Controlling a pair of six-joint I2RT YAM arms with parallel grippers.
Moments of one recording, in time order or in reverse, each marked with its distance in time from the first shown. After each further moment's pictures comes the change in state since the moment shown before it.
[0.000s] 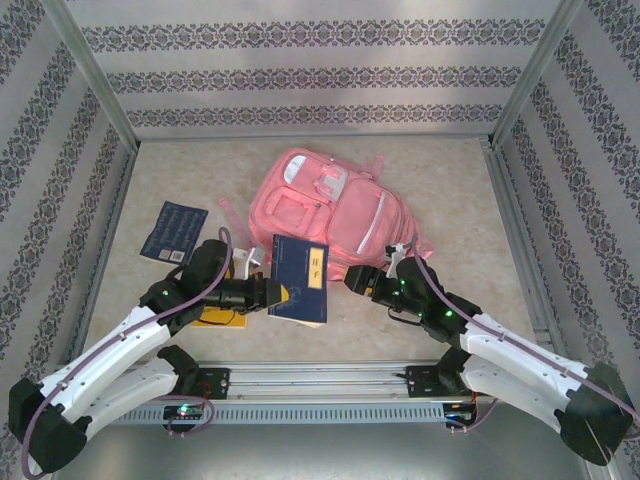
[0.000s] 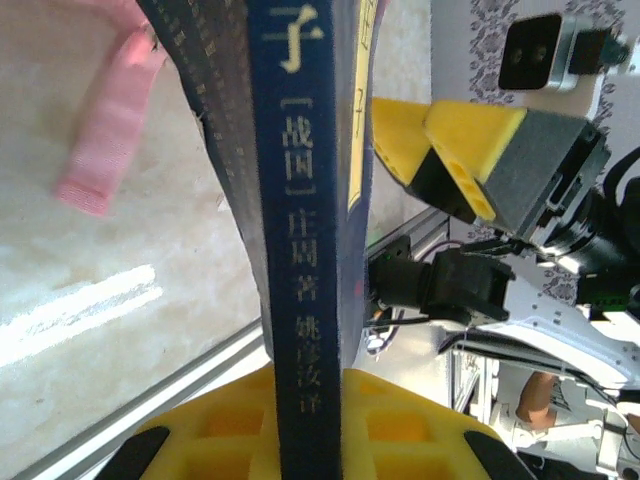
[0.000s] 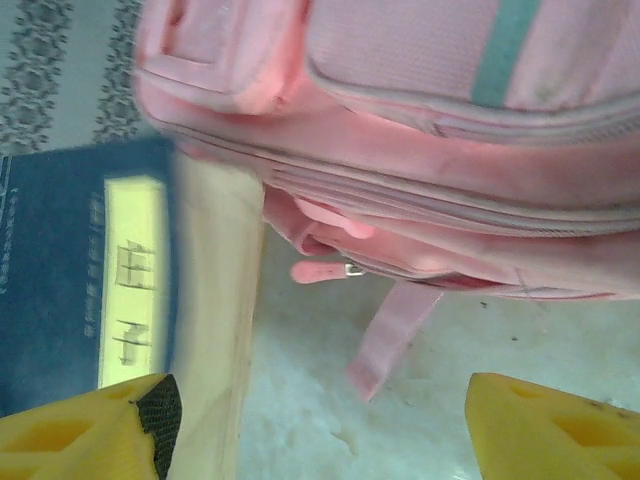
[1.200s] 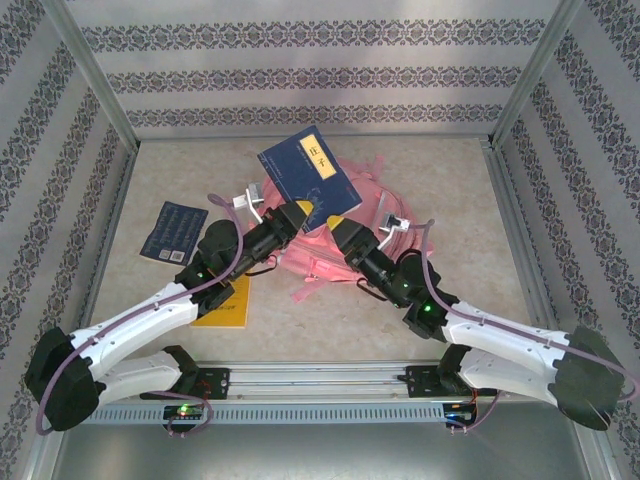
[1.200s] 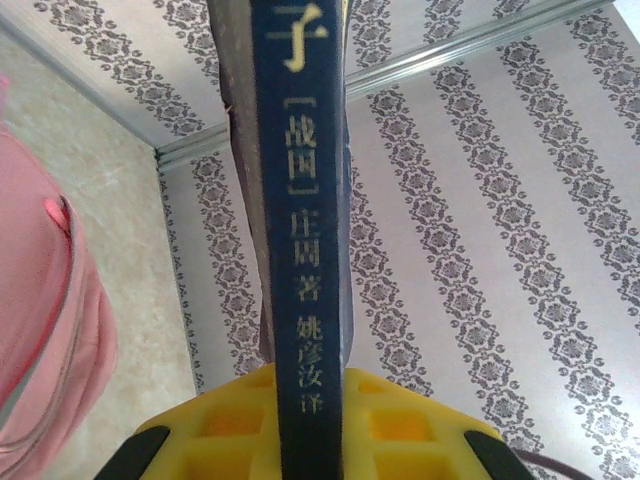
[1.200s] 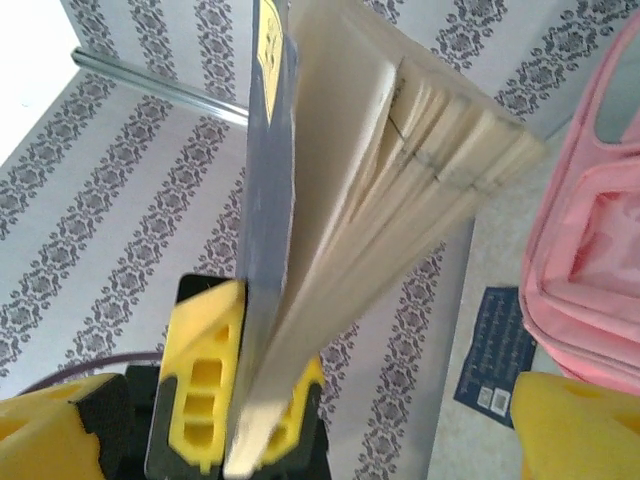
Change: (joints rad) left arm -0.127 0.267 0.073 0.935 -0.514 -0.311; right arm 0.180 0.220 0.109 0.757 0.326 0.211
